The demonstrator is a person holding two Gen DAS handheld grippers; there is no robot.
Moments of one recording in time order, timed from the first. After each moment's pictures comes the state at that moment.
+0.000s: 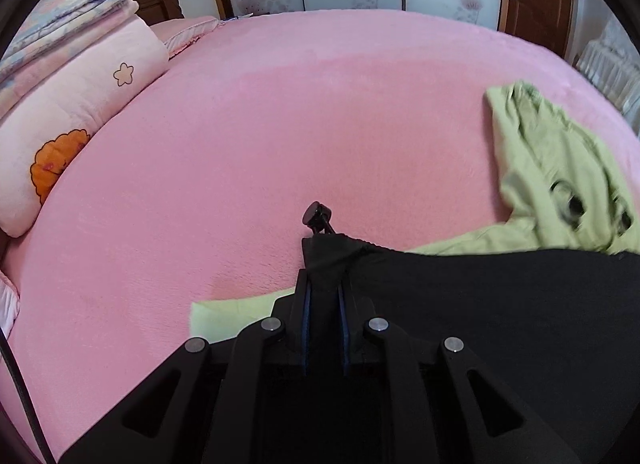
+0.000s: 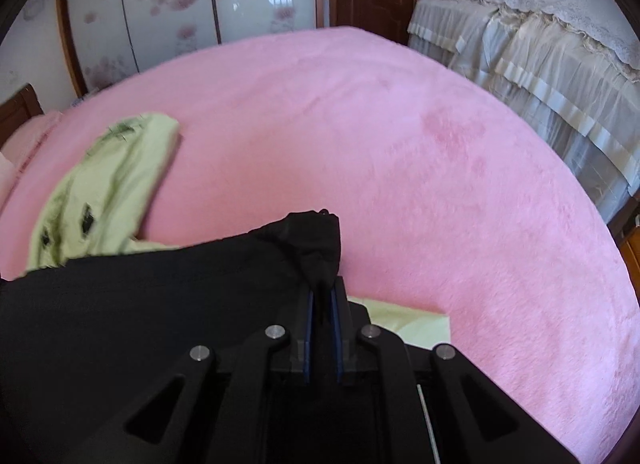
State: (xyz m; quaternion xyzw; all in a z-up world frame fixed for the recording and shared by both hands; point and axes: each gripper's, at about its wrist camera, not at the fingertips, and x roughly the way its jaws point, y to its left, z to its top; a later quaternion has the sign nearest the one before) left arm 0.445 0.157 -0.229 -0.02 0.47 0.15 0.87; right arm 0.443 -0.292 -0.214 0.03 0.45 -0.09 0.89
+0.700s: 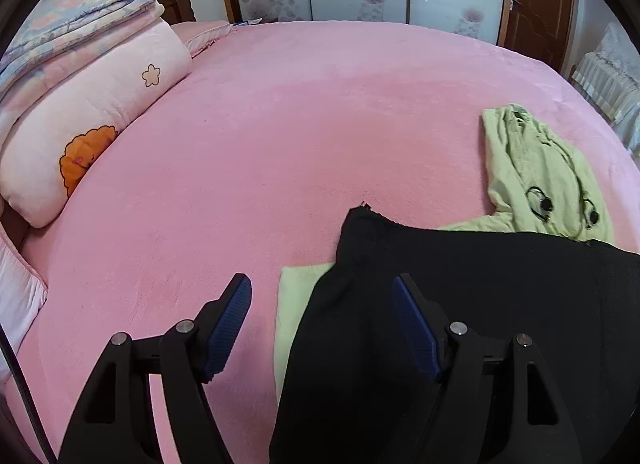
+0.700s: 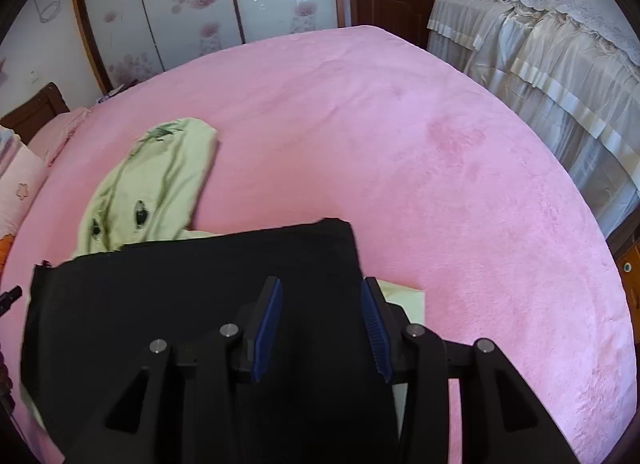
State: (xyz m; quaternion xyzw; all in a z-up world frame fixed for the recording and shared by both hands) left arm 0.382 0.186 -0.168 -0.04 0.46 0.14 0.88; right arm 0.404 -0.293 -0.142 0.07 0.45 -0.02 0.89
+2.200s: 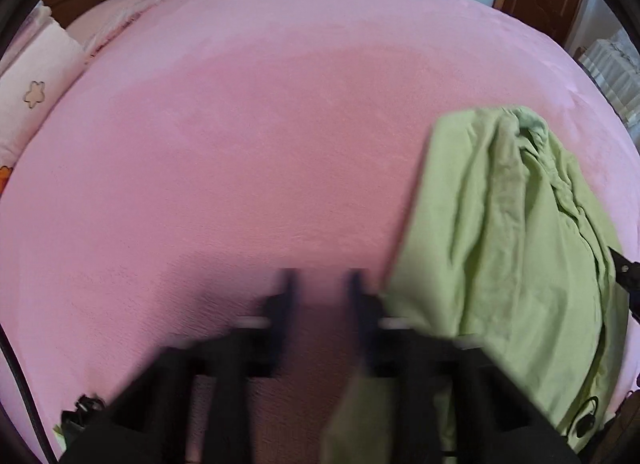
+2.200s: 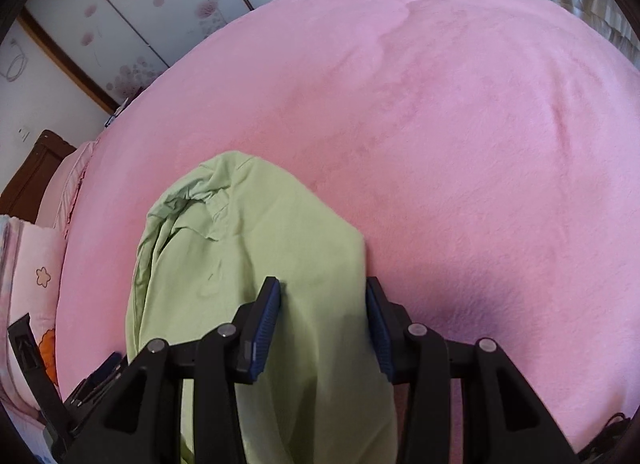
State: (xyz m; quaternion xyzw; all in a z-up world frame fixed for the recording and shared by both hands) left arm 0.632 0.068 -0.237 -0.07 0.54 0.10 0.83; right arm 0.662 -0.169 -0.225 0.17 0.52 0.04 0.84
